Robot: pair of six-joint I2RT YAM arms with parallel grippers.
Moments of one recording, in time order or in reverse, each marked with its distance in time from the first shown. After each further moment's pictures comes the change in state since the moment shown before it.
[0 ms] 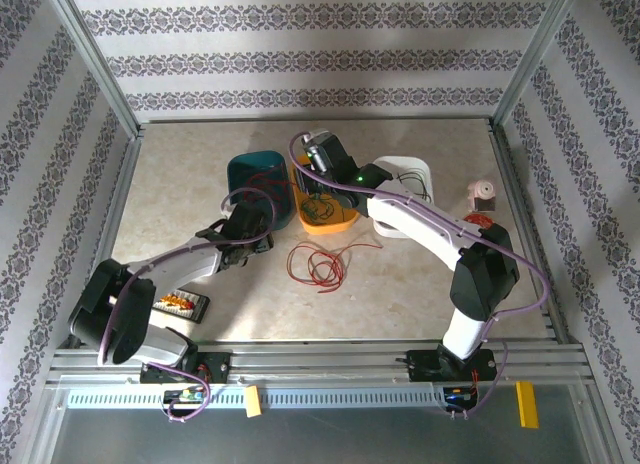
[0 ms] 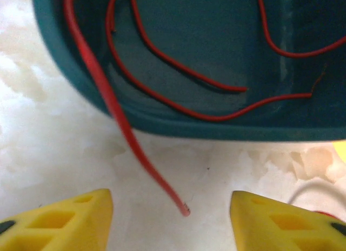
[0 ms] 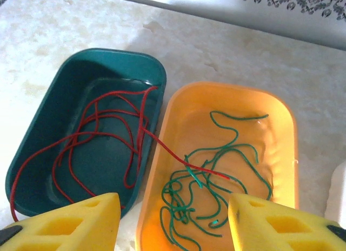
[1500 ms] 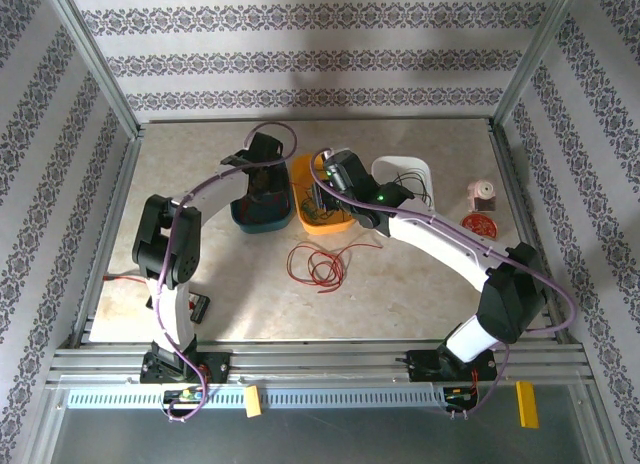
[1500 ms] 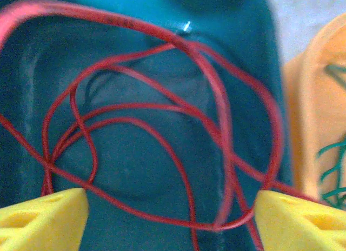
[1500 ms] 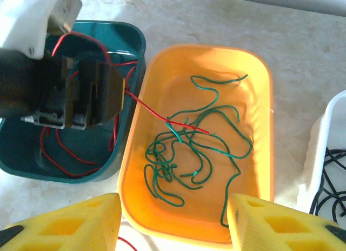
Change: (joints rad) left arm 0.134 0.528 0.776 -0.265 0.046 0.236; right arm -0.006 -0.181 -0.231 0.027 0.006 0.050
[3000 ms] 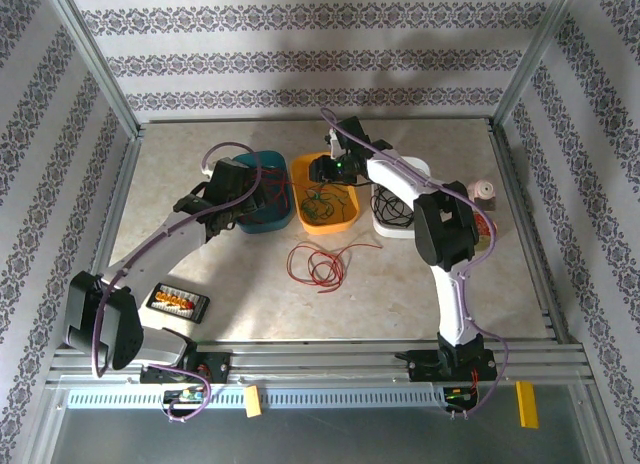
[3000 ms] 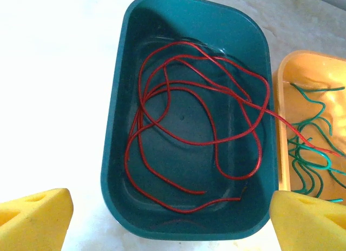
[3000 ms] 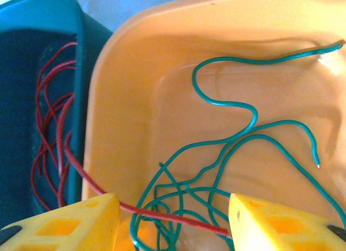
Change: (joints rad) left arm -0.029 -0.586 -0.470 0.059 -0.126 -0.161; right arm -0.294 0.617 0.474 -0.092 -0.580 0.082
